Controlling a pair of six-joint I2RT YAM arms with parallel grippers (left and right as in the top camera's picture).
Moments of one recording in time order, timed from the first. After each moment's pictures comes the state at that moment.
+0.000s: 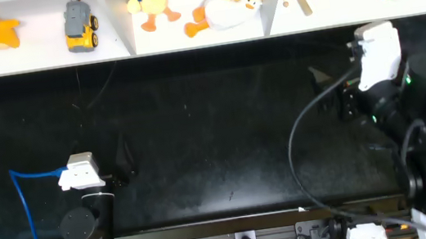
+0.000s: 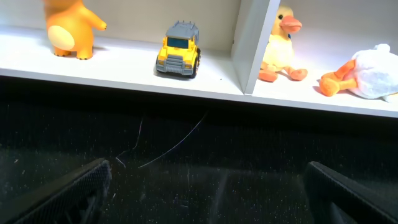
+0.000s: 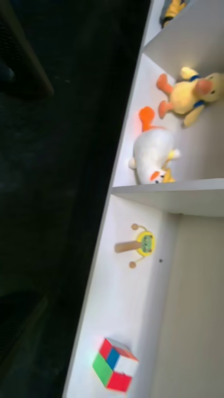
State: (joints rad) left arm -0.12 0.01 0.01 -0.08 -0.10 -0.15; right arm -0.01 0.89 1.22 -0.88 -0.25 -0.14
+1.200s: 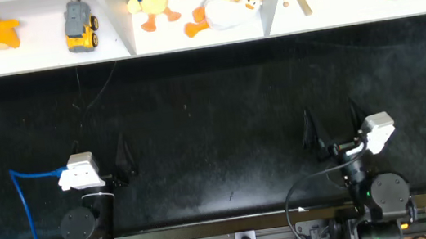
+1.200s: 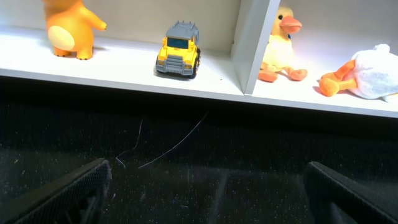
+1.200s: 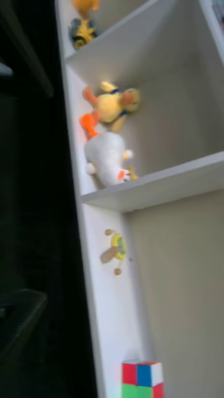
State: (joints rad) left arm -0.12 0.01 0.01 -0.08 -0.10 -0.15; right arm -0.01 0.01 0.13 -0.08 -0.20 0.29
